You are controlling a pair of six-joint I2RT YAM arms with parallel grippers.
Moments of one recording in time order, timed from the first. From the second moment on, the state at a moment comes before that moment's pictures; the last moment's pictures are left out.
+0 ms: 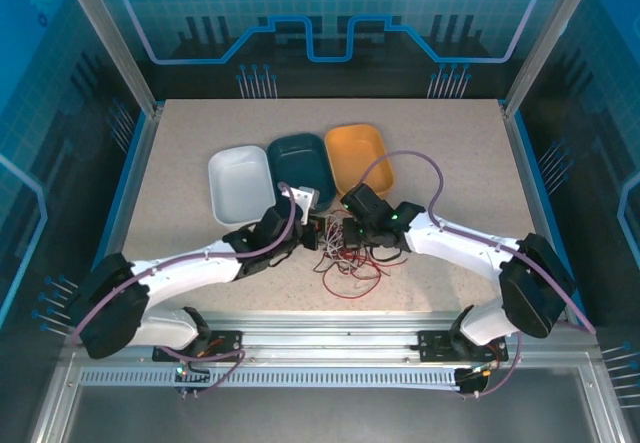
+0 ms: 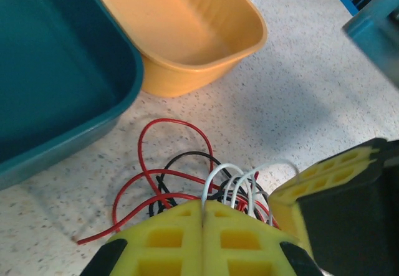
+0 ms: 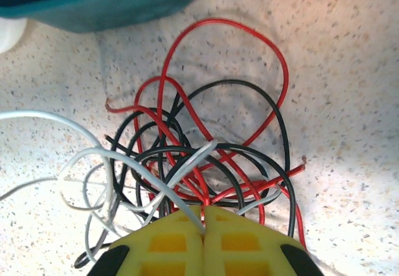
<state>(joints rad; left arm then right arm) -0.80 1.30 0.65 0.09 -0.10 -0.53 0.81 1.46 0.98 -0.58 0.11 0.69</state>
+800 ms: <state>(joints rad) -0.80 1.31 0.63 0.01 -0.21 -0.54 0.82 1.10 0.97 -0.66 0.22 0.64</state>
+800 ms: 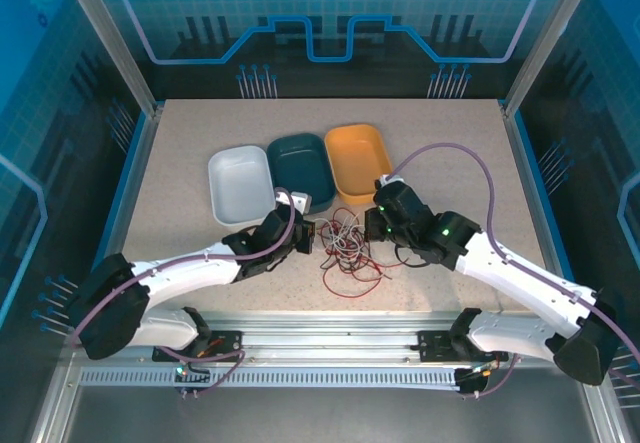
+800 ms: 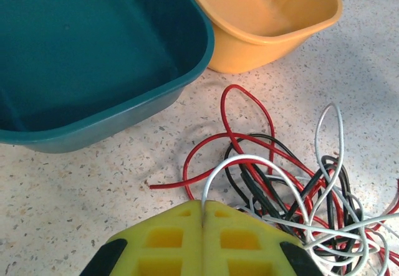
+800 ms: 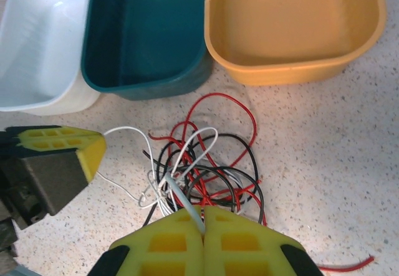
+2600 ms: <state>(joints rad) -0.80 1.39 0.58 0.05 -0.19 -0.59 0.83 1.07 1.40 -0.46 -0.15 0.29</state>
